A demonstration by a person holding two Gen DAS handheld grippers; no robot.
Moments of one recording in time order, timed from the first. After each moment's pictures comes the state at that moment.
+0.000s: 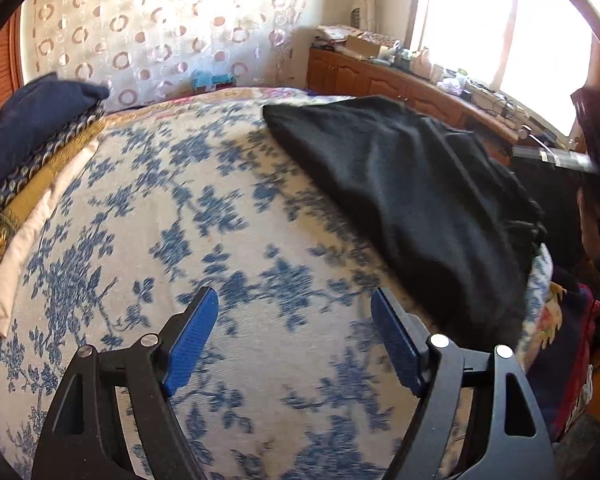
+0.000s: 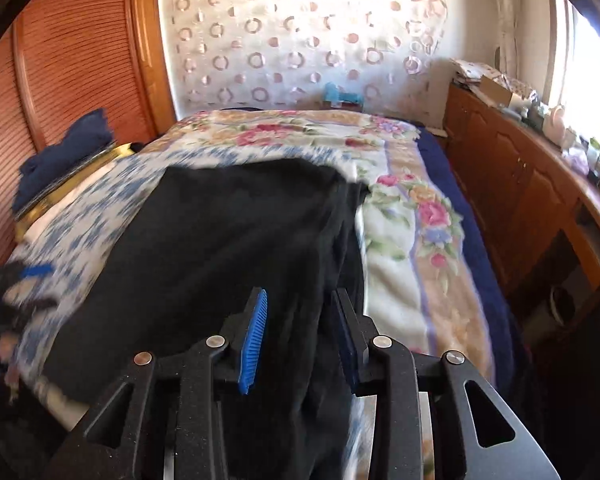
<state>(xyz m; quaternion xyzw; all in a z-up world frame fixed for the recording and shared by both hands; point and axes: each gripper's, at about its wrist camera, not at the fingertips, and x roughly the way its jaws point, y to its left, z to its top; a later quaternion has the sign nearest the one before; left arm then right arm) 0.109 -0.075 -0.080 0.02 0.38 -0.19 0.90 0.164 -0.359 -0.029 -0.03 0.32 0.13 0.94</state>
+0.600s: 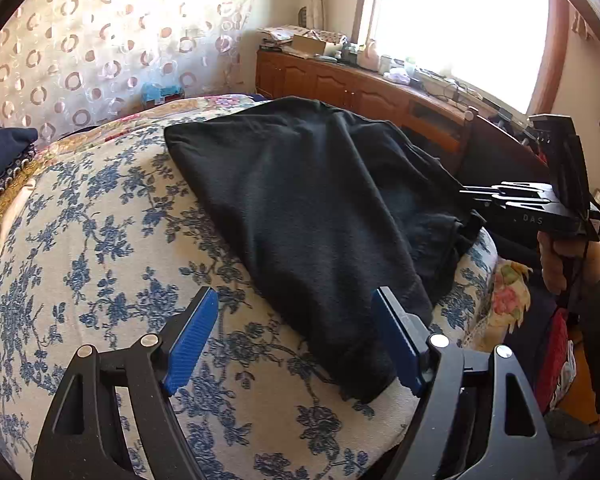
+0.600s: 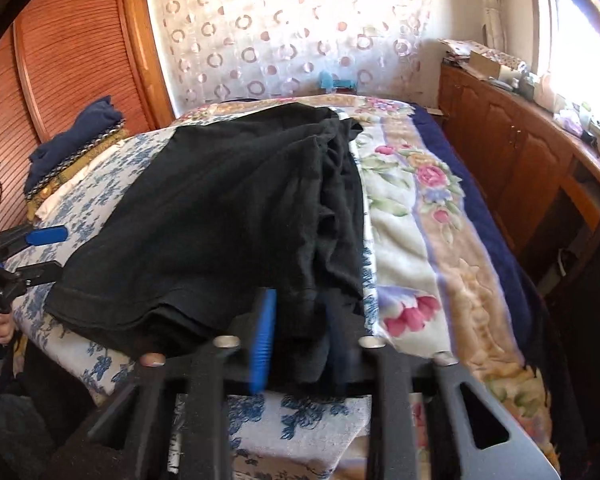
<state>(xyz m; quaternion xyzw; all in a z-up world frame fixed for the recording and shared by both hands) 0.089 -0.139 -0.066 0.04 0.38 -0.26 0.89 0.119 -0.368 -0.064 0.00 0.33 0.13 0.94</state>
